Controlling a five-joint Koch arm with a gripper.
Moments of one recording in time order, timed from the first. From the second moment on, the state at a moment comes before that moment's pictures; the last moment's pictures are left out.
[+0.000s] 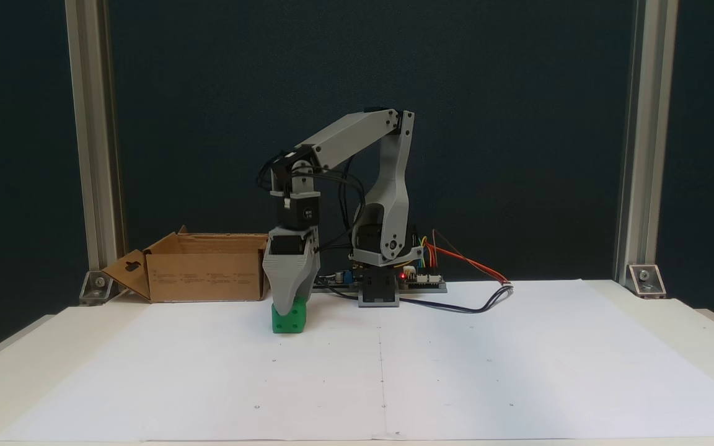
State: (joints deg) arm 51.4 99.2 122.8 38.6 -42.6
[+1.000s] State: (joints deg) arm 50.0 92.4 120.1 37.1 -43.6
